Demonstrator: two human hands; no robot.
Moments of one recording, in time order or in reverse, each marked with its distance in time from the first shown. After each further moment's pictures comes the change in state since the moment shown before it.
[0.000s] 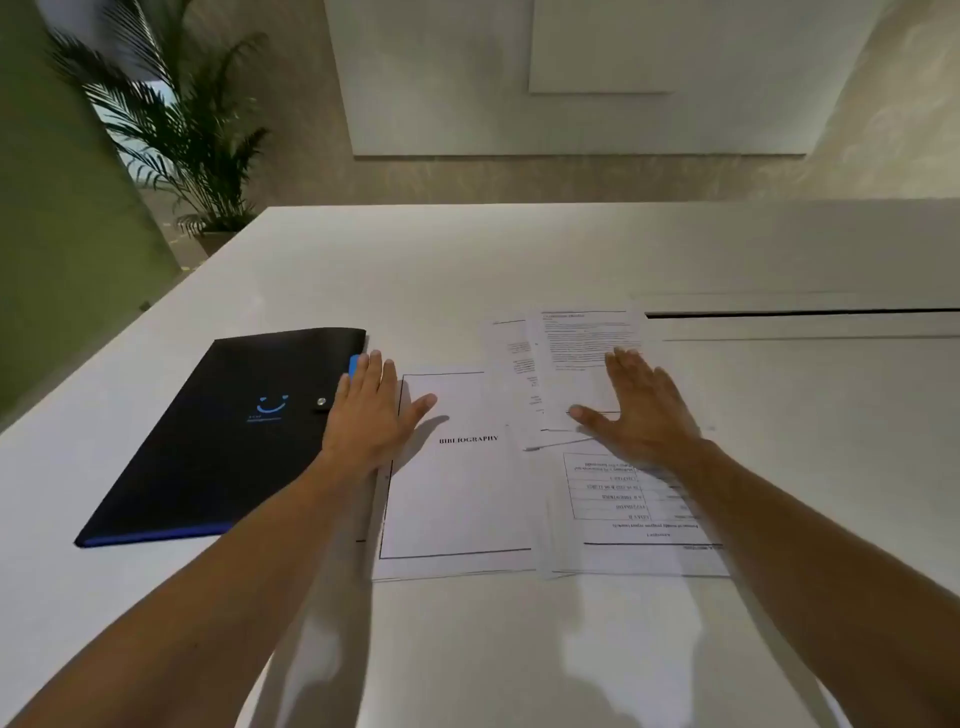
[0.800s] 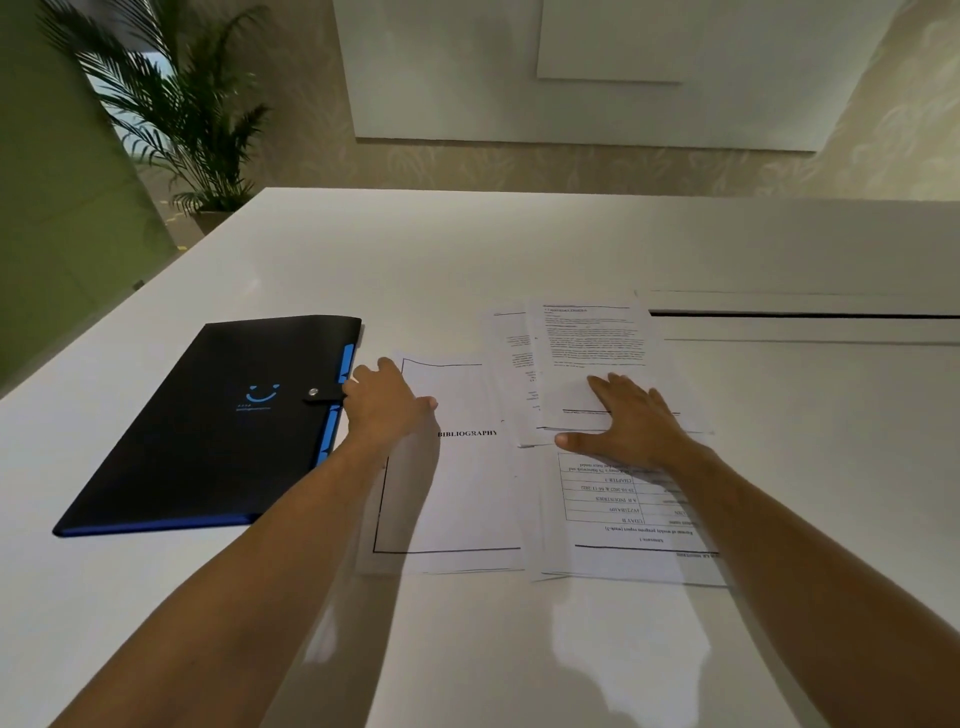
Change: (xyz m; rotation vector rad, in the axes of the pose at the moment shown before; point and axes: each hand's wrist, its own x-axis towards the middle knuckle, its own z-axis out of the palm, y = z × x) left_hand 0.013 0.043 -0.014 -0.165 -0.077 -0.357; right_hand 0.010 0.004 0.012 0.018 -0.226 -0.001
